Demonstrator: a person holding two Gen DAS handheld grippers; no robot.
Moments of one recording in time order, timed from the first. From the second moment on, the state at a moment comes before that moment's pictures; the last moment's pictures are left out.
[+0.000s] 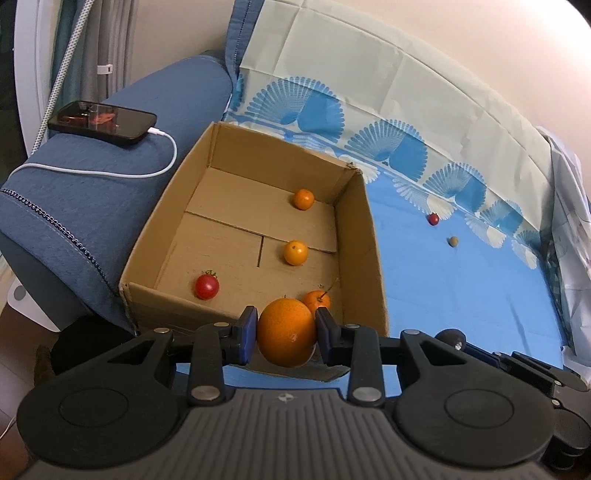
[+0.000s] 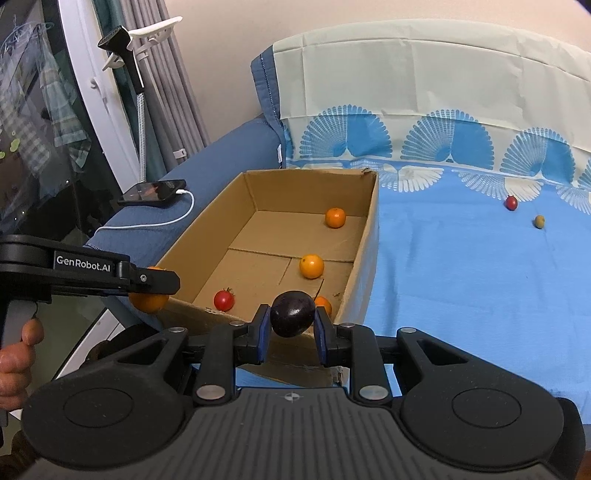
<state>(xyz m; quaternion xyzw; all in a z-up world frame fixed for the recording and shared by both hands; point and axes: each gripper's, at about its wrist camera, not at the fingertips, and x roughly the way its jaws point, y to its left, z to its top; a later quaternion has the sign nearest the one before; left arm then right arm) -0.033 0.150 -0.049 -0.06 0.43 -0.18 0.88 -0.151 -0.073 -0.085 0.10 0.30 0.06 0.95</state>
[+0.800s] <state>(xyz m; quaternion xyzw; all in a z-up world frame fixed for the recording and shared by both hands) 0.063 0.128 -0.085 -0.04 0.45 -0.15 0.88 -0.052 -0.058 -0.107 0.07 0.34 0.07 0.94</state>
